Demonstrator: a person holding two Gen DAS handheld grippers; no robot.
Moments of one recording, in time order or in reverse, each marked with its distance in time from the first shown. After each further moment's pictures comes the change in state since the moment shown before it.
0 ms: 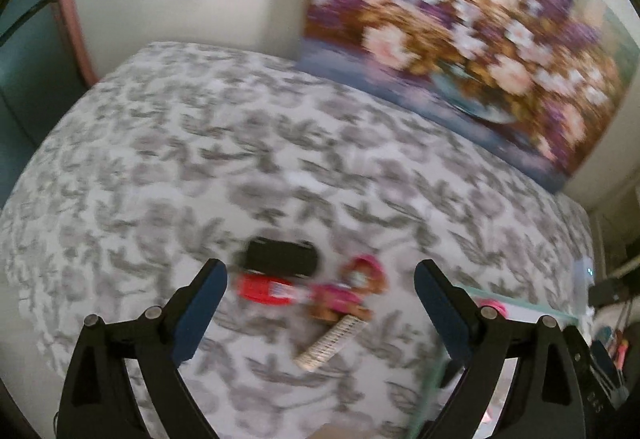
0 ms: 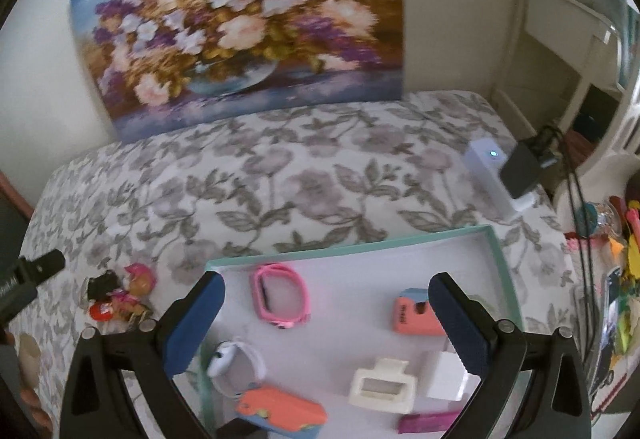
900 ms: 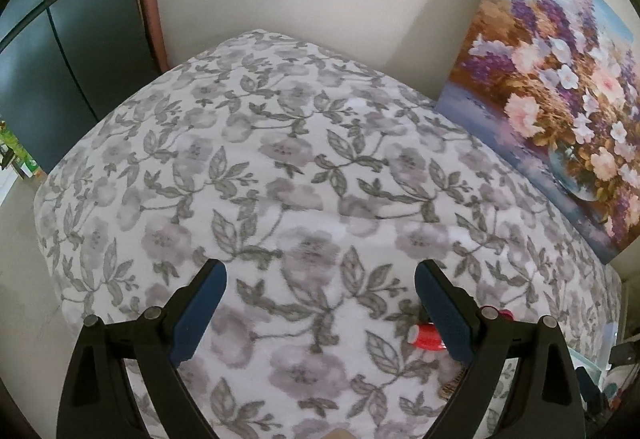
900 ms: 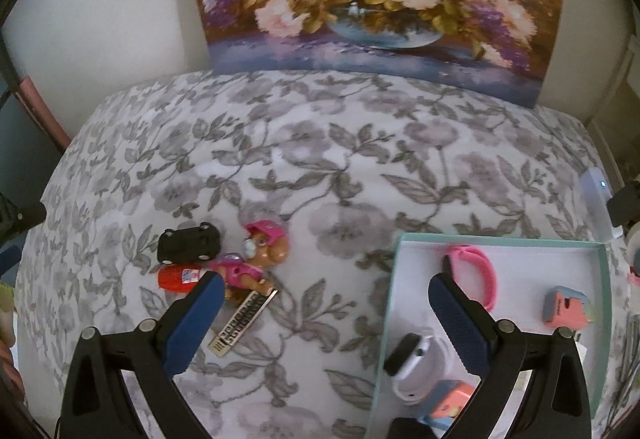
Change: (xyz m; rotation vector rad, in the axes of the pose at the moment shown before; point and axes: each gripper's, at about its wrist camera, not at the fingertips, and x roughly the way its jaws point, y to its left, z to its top) left arm 0.000 0.159 0.028 -0.180 -0.020 0.124; right arm 0.028 0.154 -0.027 -0.203 0.091 0.123
